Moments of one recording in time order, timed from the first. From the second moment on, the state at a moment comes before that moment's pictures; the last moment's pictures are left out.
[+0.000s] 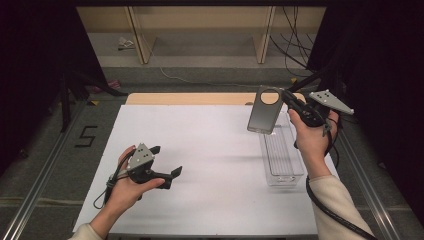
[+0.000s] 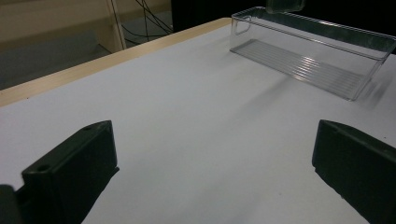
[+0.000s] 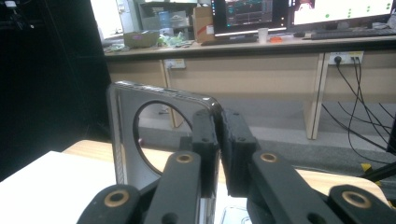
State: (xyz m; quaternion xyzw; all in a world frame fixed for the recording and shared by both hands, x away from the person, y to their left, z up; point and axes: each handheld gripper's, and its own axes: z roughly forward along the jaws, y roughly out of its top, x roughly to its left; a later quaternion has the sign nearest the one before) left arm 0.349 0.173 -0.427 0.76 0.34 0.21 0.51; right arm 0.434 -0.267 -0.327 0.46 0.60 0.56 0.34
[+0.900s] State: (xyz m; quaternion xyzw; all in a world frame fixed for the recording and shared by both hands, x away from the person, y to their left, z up) left arm 0.349 0.174 -0.427 0.76 0.34 0.21 0.51; right arm 0.445 -0.284 -0.329 0.47 0.60 0.53 0.37
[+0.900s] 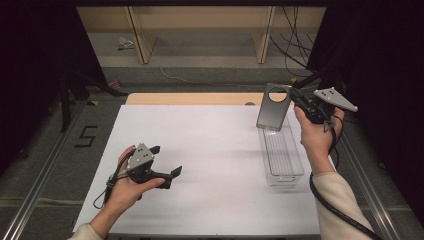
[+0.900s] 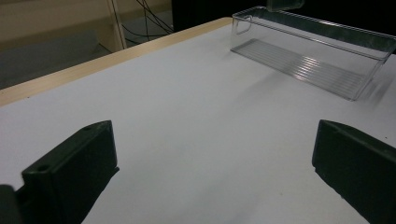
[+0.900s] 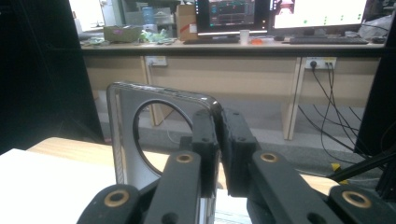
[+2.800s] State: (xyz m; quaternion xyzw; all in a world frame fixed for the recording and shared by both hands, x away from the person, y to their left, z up) left arm 0.349 0.177 -0.428 0.76 0.35 0.21 0.51; right arm 0.470 -0.297 -0.337 0.48 0.60 0.50 0.40
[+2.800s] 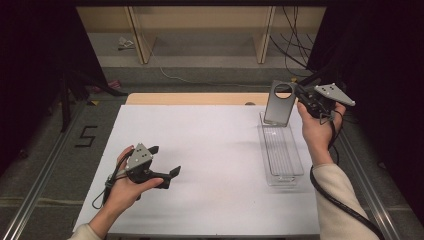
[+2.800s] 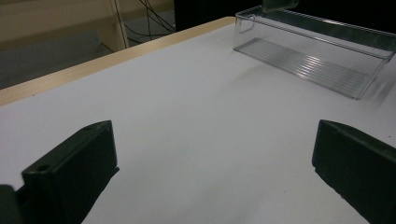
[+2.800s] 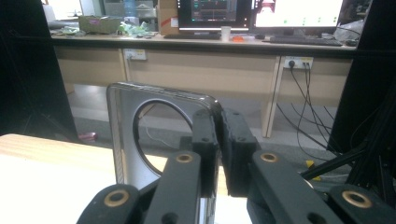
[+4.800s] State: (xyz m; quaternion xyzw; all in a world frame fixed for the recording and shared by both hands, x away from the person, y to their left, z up) left arm 0.349 0.178 -0.429 0.76 0.35 0.21 0.51; right arm 0.498 -0.301 -0.359 0.49 0.61 0.48 0.40
